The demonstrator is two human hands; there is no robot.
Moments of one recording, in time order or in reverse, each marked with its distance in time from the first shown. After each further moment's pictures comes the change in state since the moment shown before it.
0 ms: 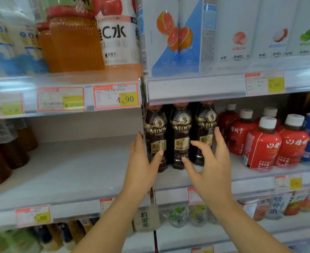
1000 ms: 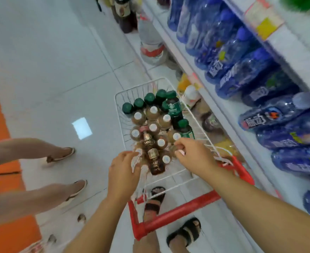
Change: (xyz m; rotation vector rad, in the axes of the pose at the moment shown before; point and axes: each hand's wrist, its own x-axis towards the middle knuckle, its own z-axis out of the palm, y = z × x) left_hand -0.583 -0.331 -0.239 0.451 0.371 -1.475; right_hand -0.513 -0.276 0.315 0.095 -1.915 -0.517
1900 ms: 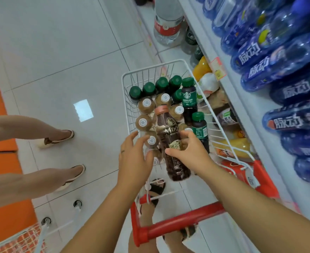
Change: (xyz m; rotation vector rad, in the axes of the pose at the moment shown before) left_hand 0.025 0.001 0.019 -0.124 -0.009 -0.073; right_hand 0.033 -0.015 0.048 0.556 -0.096 0.225
